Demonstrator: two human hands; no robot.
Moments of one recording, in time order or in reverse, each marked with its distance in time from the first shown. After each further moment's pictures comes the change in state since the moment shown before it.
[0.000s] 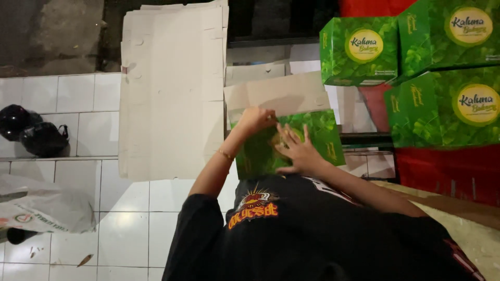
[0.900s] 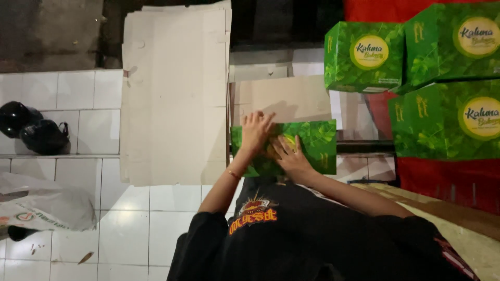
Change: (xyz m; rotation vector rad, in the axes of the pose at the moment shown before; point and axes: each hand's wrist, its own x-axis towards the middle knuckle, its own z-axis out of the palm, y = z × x) left_hand -0.035 0.024 0.030 0.162 0.382 -0.193; right_hand 0.018 -0.017 0.039 -0.158 -0.034 -0.054
